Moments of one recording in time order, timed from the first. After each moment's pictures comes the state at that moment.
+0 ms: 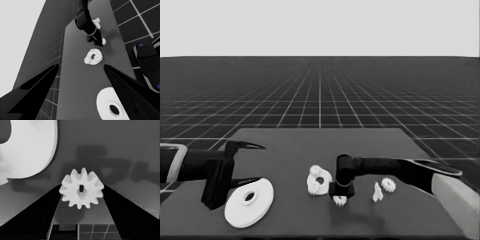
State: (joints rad) left arm -0.34 1.75 -0.42 0.31 0.68 0.35; right arm -0.27 2.75 -1.25 -0.46 -1.54 1.51
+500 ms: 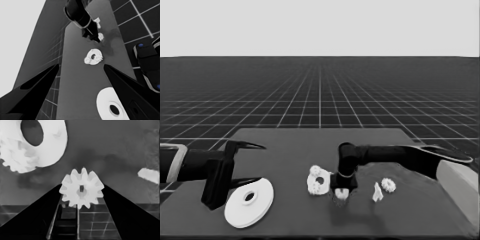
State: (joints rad) left arm -0.34 1.75 -0.42 0.31 0.68 0.35; right arm -0.12 2.73 -1.14 -0.32 -1.58 1.59
